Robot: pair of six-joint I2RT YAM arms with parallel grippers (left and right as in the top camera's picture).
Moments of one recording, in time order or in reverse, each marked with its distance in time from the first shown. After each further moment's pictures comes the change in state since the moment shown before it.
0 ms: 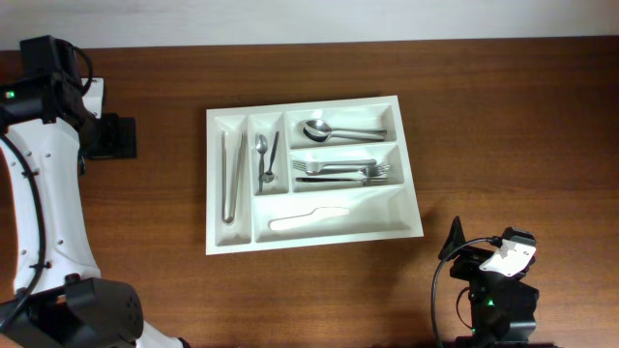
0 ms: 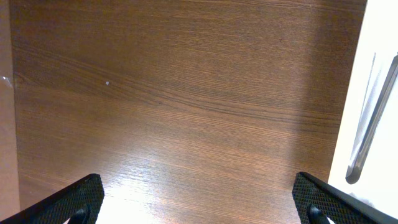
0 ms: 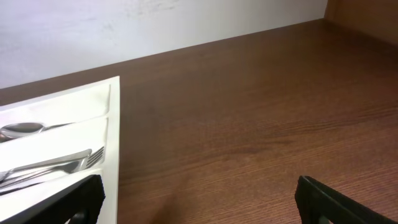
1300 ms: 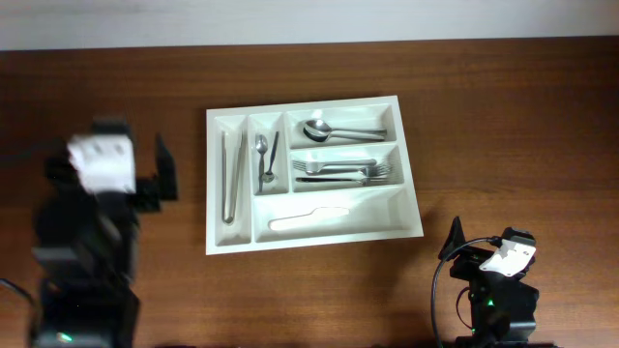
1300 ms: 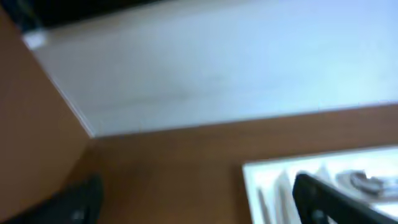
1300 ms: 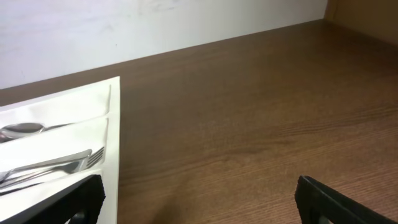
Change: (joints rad) left arm -0.266 -1.000 -0.888 0.930 0.042 0.016; right arm 0.000 -0.002 -0.002 0.002 0.000 0.000
